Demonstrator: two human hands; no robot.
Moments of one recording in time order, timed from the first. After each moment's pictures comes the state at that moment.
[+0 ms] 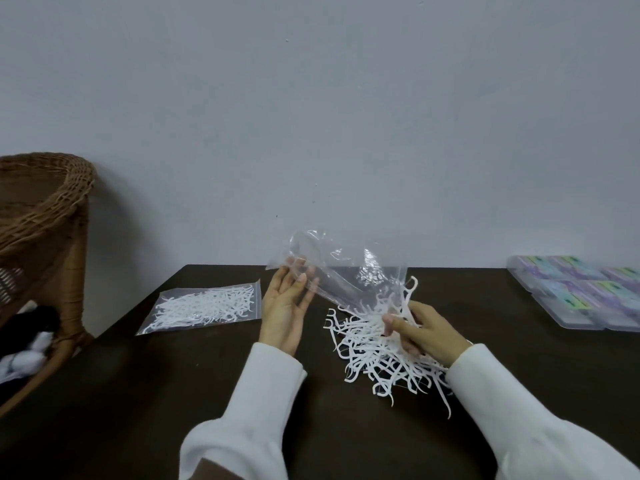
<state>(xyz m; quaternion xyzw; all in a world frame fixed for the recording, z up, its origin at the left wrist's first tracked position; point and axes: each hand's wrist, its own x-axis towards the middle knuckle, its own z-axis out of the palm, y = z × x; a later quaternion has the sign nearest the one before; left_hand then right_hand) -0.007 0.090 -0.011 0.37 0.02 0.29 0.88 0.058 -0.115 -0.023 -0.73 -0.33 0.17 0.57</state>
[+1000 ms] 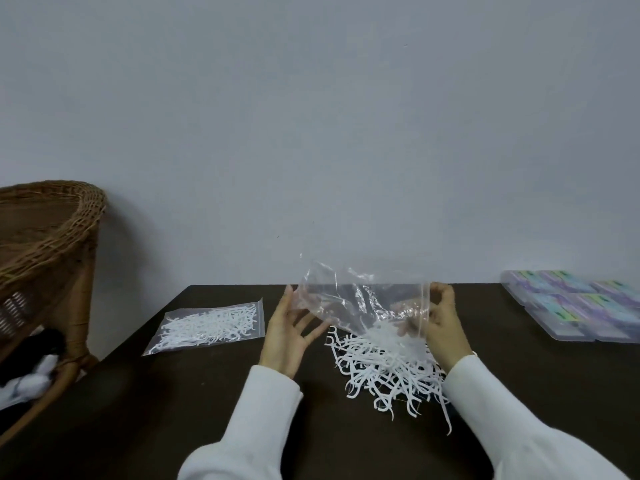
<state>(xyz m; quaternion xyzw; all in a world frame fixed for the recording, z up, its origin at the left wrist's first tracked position) -0.024 0.089 -0.012 0.45 0.06 0.20 0.87 0.060 -0.114 -0.017 -0.69 -0.22 0.00 0.69</state>
